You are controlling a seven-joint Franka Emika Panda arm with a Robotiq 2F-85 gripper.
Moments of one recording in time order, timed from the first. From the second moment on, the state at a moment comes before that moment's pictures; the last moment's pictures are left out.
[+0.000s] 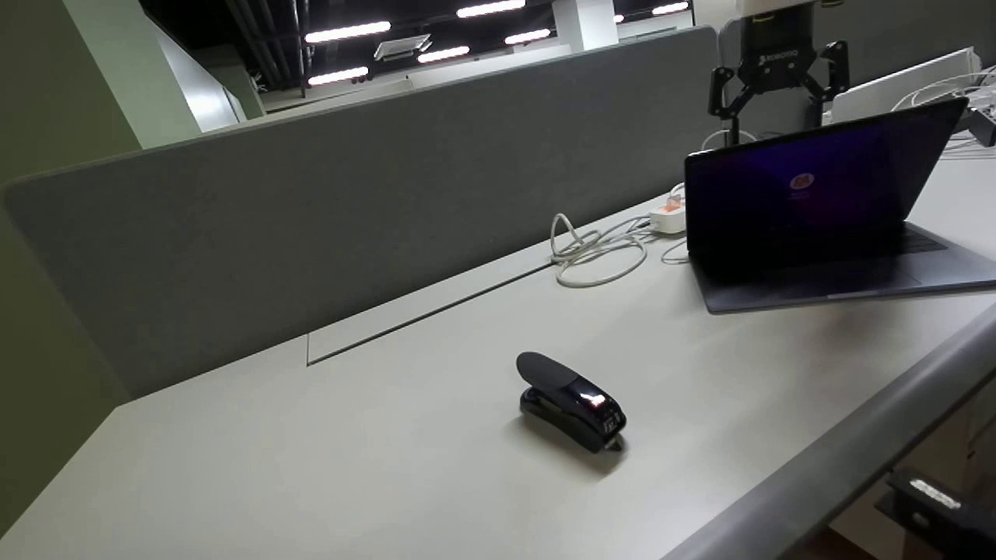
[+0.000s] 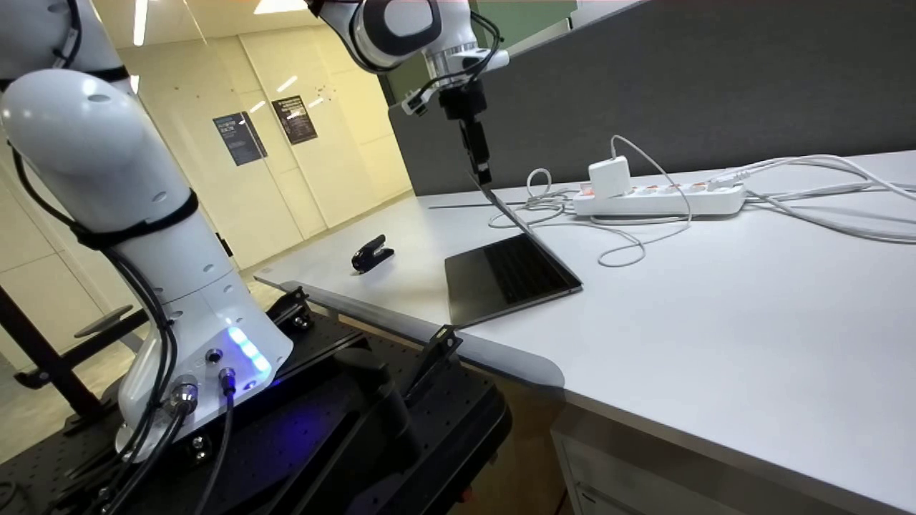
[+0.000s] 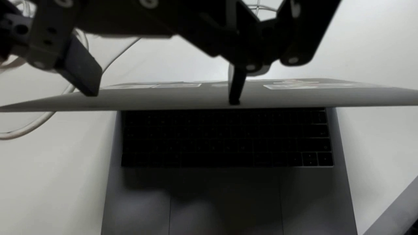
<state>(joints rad) -0.13 0.07 -0.12 -2.44 0.14 2.52 0.35</state>
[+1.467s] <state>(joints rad) -0.04 0.27 -0.10 -2.67 0.18 3.02 0.36</state>
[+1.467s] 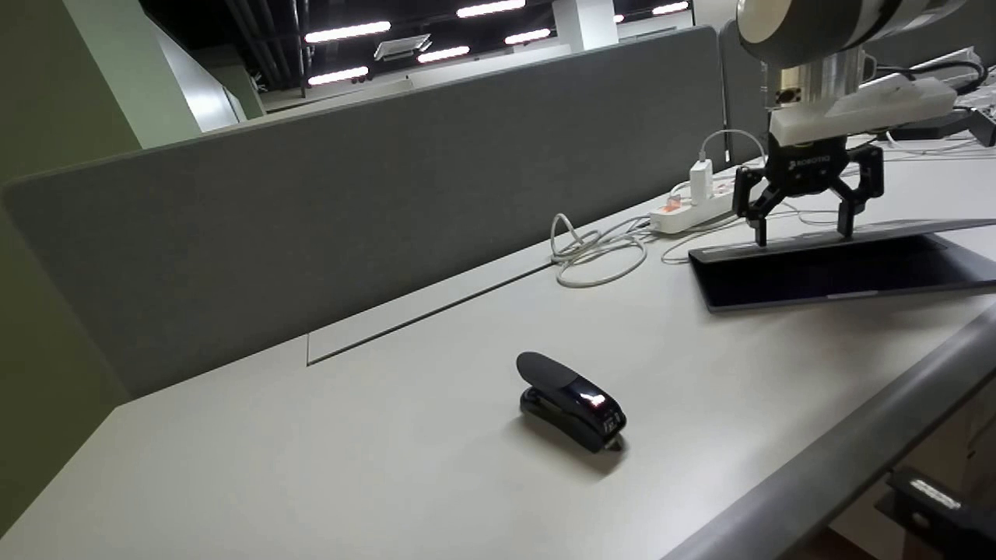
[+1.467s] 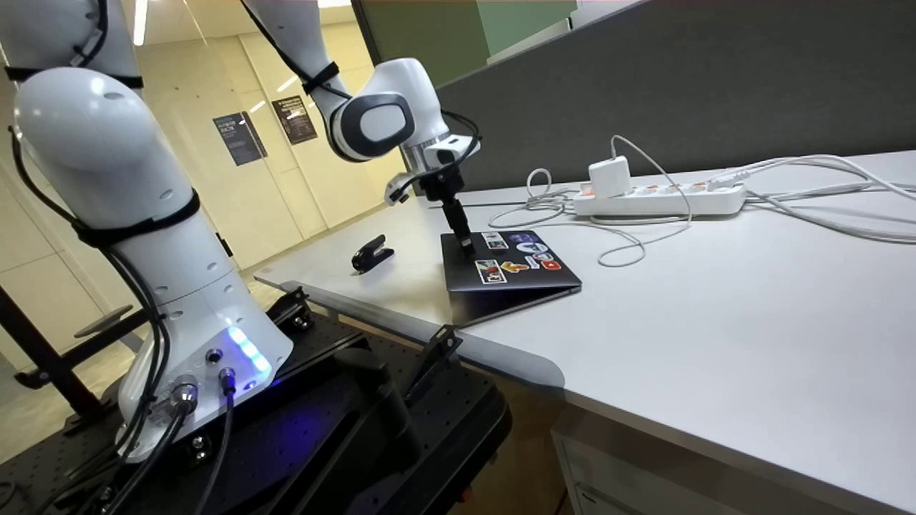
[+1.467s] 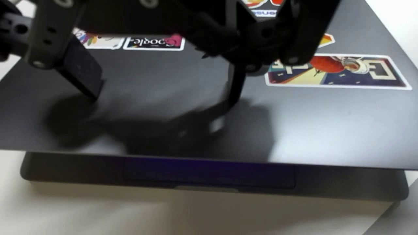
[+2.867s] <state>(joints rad) -0.01 0.36 0.01 -2.70 0.36 3.11 0.36</state>
